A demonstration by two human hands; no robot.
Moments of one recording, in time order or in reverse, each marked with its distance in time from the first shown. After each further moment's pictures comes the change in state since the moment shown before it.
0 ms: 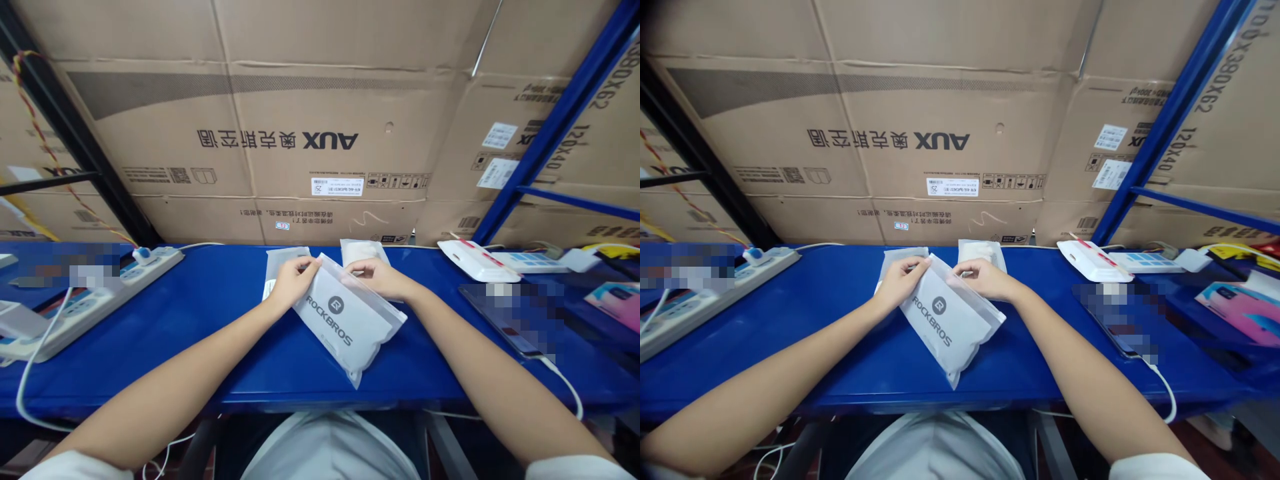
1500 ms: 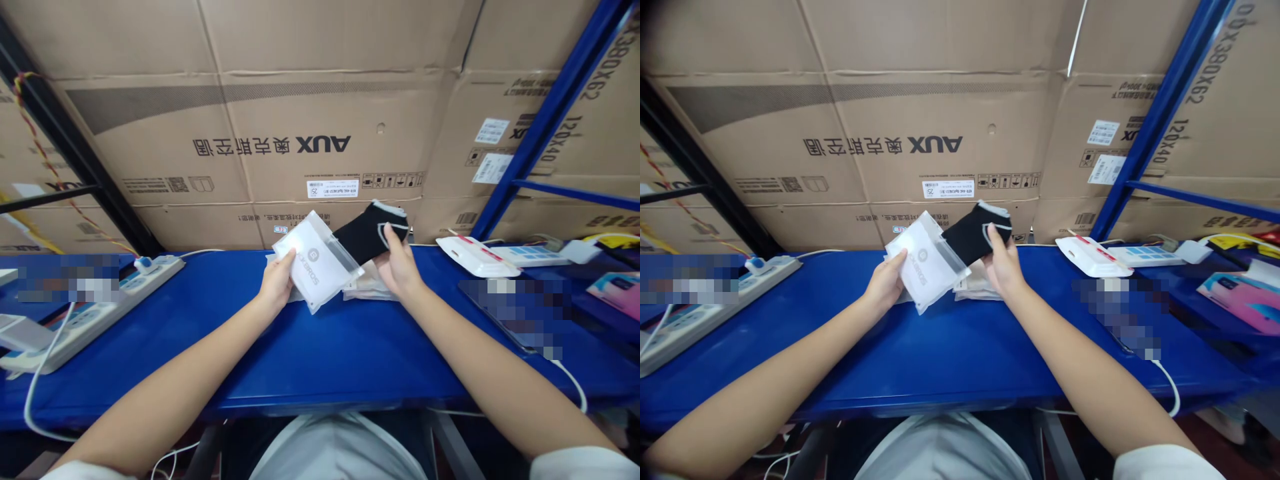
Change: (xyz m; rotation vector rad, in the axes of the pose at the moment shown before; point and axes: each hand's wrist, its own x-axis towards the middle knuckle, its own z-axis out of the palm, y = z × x) left_hand 0.016 -0.005 -0.005 -0.842 0.317 -0.490; right_hand 0.020 0.000 0.000 0.879 0.908 -0.326
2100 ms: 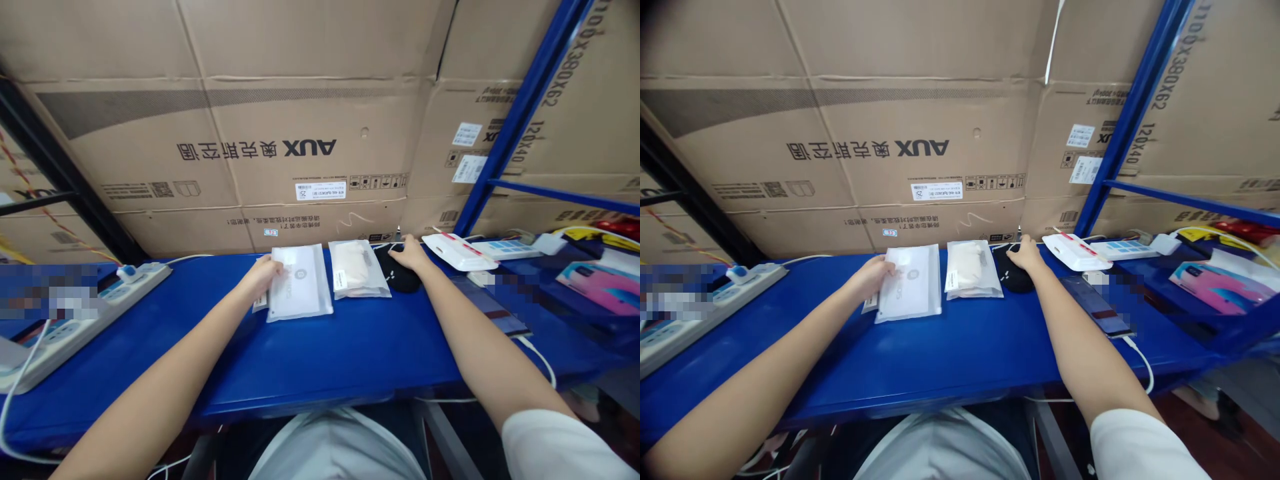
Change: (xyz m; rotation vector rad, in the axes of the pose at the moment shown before) left_hand 0.028 0.027 -0.016 0.824 -0.057 -0.037; right_hand 0.073 -0.028 -0.120 -1.593 0.174 0.174
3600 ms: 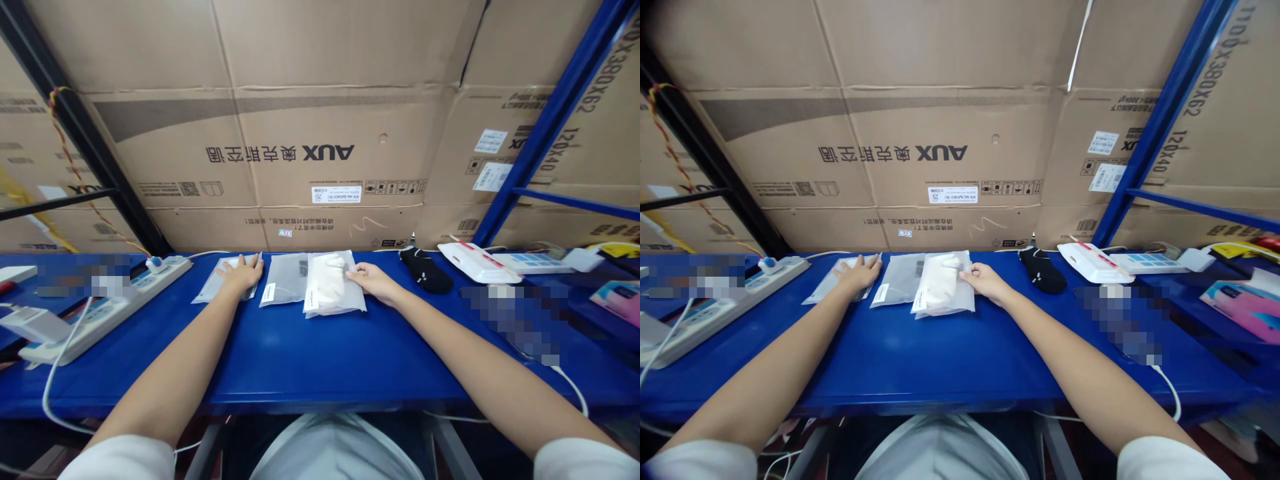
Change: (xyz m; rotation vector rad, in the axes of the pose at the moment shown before) left_hand 0.059 -0.063 -0.081 0.917 0.306 -0.005; right_hand -0.089 -0.067 0.068 0.741 -0.727 -0.108
